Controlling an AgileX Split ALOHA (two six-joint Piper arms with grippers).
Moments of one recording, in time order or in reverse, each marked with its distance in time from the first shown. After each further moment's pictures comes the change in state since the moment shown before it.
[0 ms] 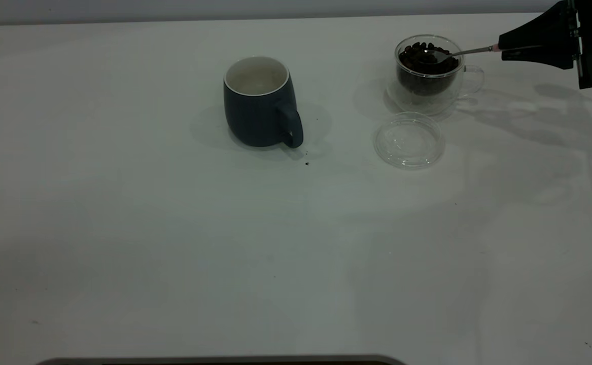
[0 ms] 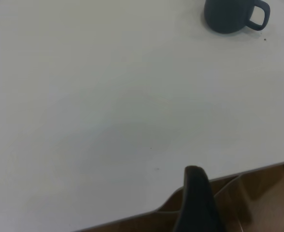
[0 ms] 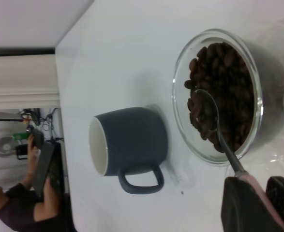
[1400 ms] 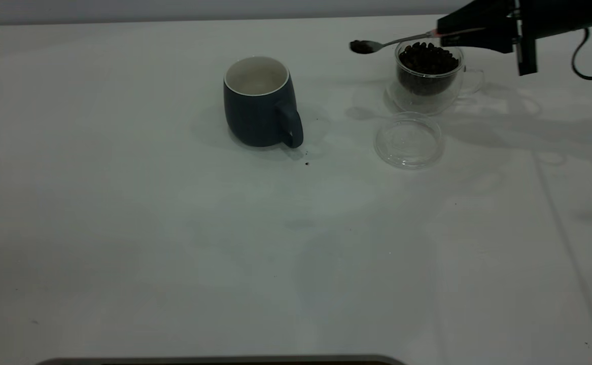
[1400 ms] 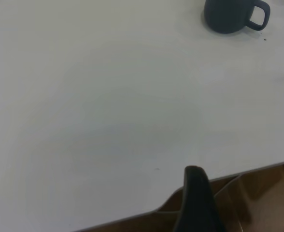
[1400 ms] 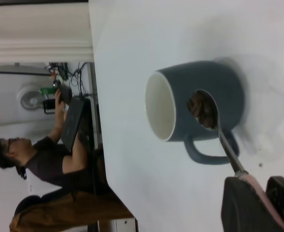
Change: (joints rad) left arm 0.000 0.000 0.000 0.000 0.000 0.000; right arm 0.180 -0.038 0.000 0.028 0.052 0.086
